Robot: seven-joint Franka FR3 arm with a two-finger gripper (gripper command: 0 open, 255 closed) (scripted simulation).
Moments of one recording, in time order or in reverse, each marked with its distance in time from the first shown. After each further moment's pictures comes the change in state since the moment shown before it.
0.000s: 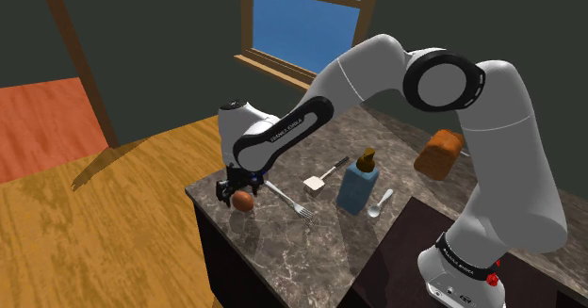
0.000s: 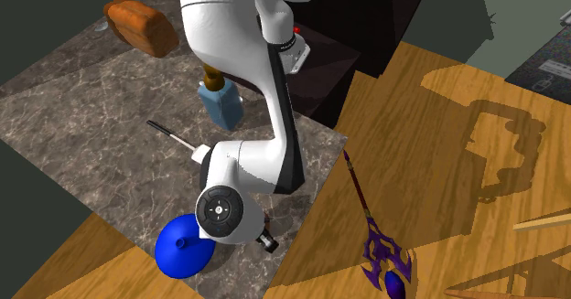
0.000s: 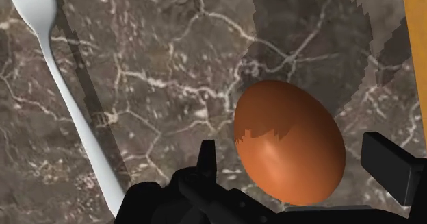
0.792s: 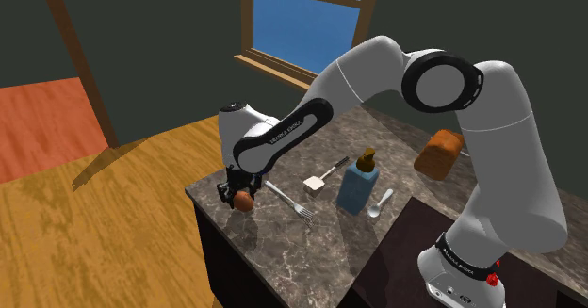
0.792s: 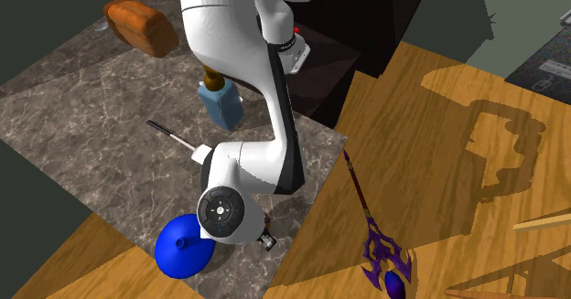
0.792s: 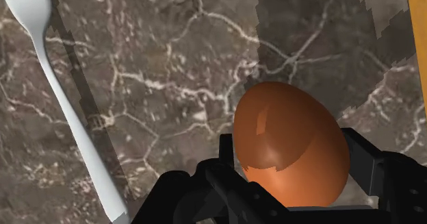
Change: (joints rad) arm 0.002 0.008 -0.002 -0.001 -0.002 0.009 0.002
